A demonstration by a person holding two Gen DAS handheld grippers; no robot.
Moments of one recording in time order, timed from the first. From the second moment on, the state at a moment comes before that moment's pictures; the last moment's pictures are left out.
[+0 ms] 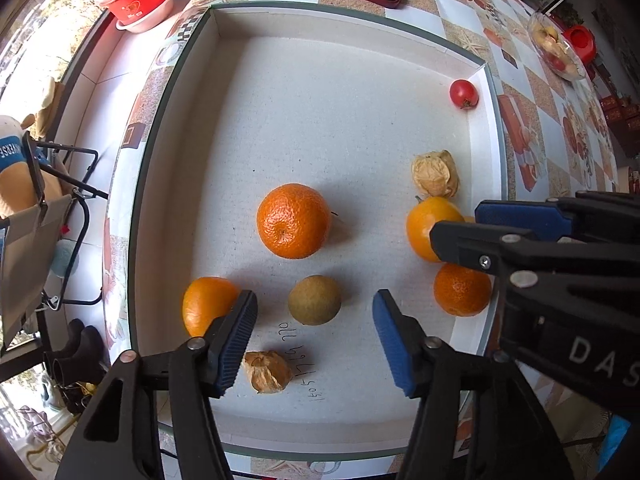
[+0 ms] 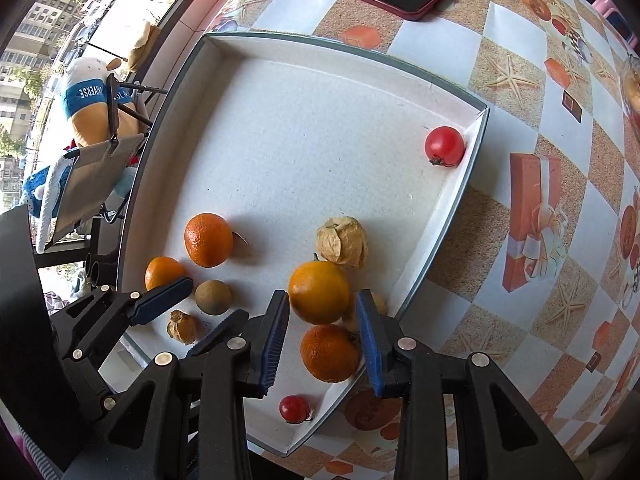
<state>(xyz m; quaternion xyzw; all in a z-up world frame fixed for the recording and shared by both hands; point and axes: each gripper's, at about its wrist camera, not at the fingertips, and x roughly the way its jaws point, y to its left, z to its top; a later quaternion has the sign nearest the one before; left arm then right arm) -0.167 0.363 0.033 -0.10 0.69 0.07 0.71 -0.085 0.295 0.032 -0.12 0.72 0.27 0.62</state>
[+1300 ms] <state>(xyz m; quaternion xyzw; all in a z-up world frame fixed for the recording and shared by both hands) -0.200 0.344 0.078 -0.01 0.70 0.08 0.71 -0.128 0.259 0.102 -0.21 0.66 0.24 0.68</state>
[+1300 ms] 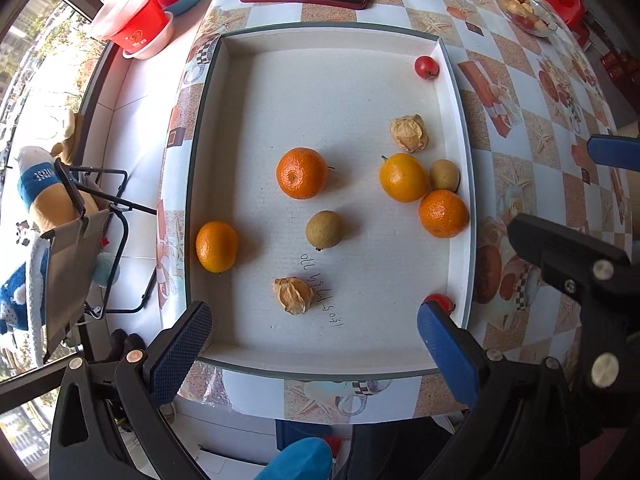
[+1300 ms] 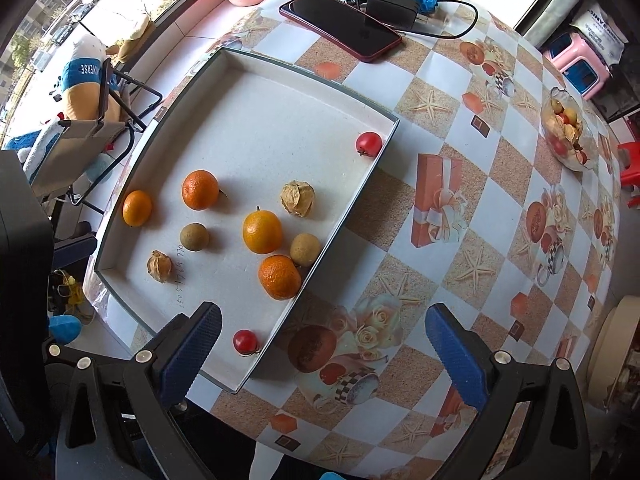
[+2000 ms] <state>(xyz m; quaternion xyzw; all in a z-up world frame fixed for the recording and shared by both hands) -0.199 0.321 0.093 0.01 0.70 0.08 0.71 -0.136 0.258 0.107 -0.22 0.65 0.25 0.68</state>
